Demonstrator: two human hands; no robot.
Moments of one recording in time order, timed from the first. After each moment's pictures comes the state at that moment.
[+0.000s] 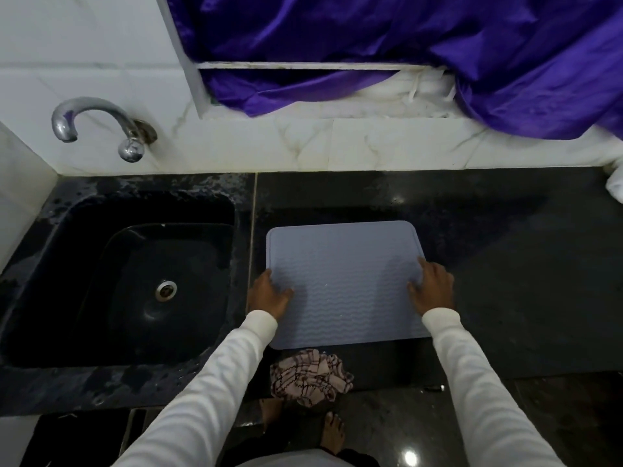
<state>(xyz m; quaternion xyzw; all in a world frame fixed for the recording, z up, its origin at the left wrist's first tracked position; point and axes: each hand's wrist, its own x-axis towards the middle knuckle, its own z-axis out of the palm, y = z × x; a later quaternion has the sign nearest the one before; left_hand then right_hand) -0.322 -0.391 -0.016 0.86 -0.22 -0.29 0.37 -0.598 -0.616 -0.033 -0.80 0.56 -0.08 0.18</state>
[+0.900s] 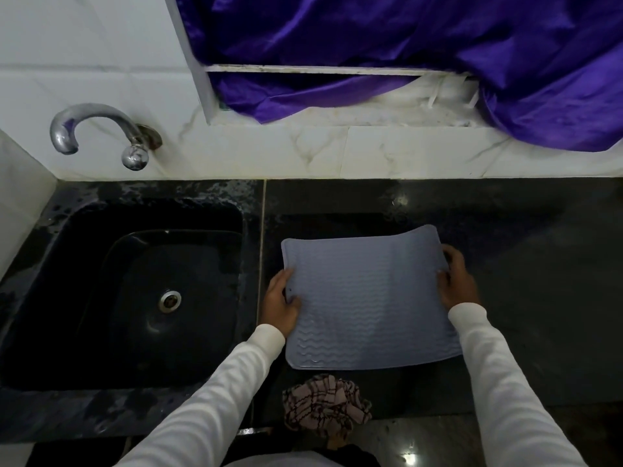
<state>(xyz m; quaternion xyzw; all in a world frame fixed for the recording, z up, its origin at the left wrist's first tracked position) -0.306 -0.399 -0.016 0.77 -0.26 -0.32 0.49 -0.570 -0.641 0.025 -0.74 0.55 -0.15 0.35</state>
